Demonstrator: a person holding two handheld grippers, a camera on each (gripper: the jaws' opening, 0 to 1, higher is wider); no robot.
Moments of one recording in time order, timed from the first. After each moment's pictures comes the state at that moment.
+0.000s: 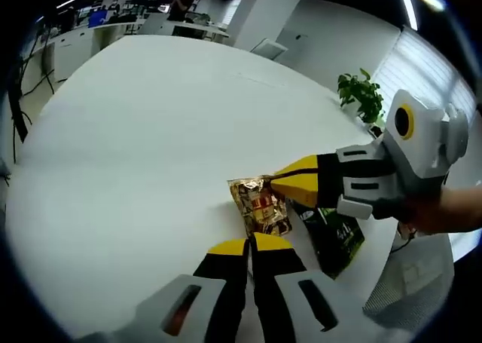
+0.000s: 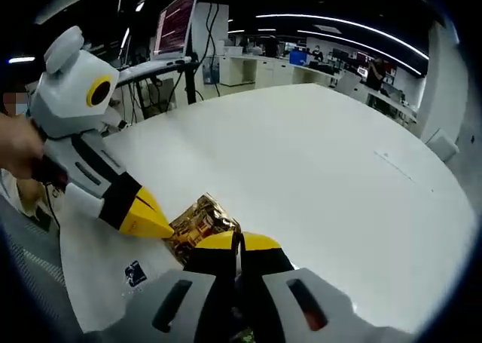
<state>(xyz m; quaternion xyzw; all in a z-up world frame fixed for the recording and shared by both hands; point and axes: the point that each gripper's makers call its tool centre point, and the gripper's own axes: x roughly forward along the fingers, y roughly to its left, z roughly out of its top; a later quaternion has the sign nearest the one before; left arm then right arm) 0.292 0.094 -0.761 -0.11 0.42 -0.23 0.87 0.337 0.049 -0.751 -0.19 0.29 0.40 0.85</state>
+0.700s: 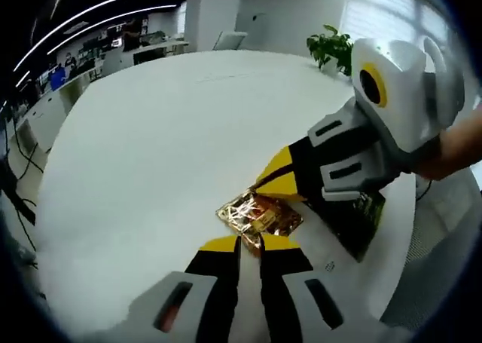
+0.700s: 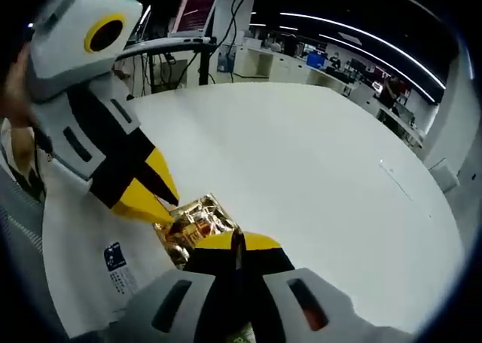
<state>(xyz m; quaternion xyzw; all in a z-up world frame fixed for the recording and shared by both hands) 0.309 0.082 -0.752 0.08 0.37 -0.31 0.87 0.341 0.051 -0.764 -0.26 0.28 0.42 0.82</state>
